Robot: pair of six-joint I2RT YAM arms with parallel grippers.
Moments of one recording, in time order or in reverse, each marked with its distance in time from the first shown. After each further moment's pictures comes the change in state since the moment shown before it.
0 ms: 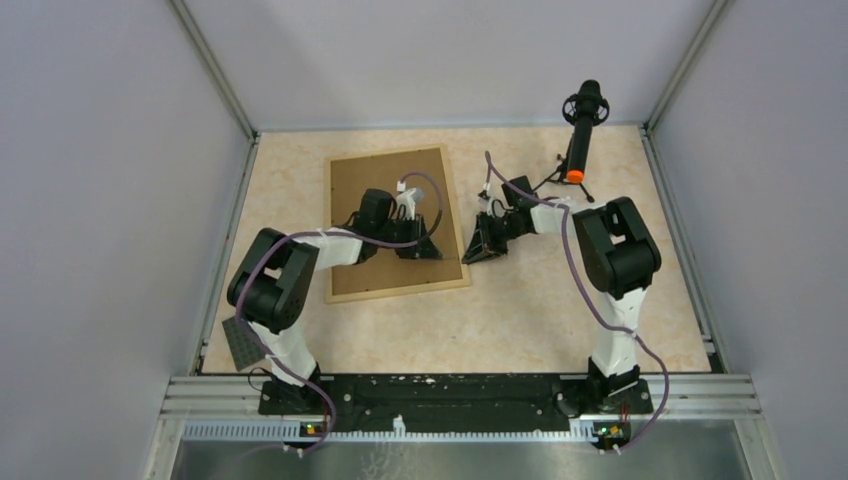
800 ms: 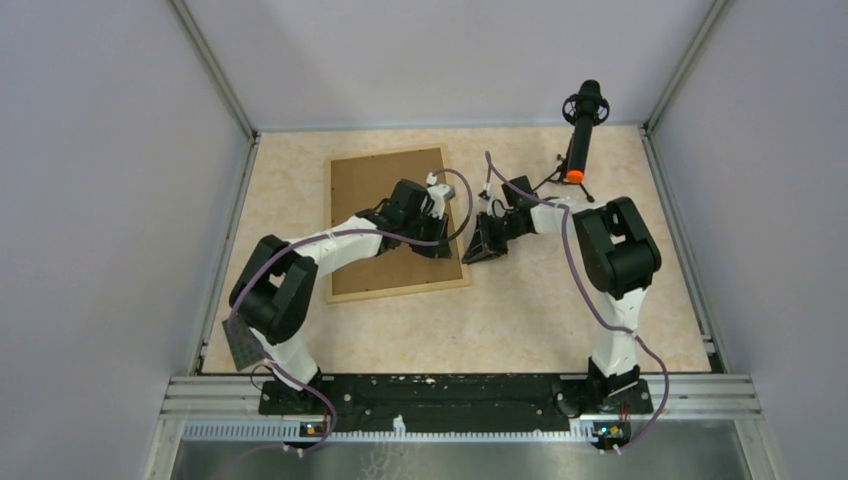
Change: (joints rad) left arm -0.192 -0.061 0.222 -0.408 -0.346 0.212; right arm -0.002 0.000 0.000 -0.002 0.004 0.001
